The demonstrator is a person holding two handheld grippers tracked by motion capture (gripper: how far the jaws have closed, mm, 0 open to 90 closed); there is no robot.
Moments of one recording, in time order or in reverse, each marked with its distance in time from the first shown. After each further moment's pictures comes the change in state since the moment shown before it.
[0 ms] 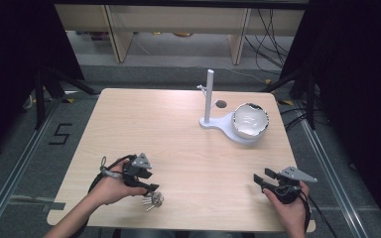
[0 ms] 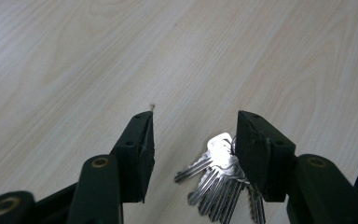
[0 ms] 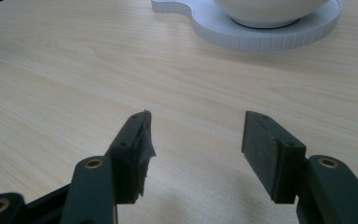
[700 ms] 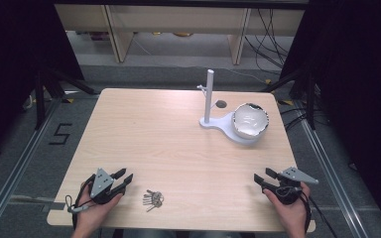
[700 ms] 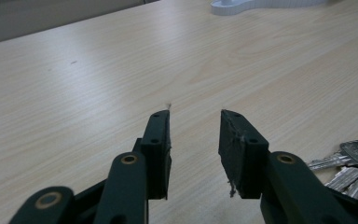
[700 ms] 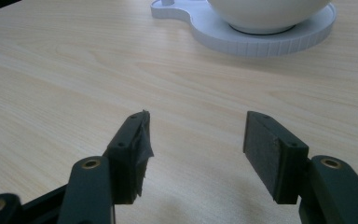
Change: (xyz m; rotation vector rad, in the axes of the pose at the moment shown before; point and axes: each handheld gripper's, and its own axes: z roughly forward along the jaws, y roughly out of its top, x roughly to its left) left arm 0.010 -0.118 0.005 -0.596 0.367 -0.228; right arm -0.003 0.000 -0.002 -0.012 -0.022 -0.034
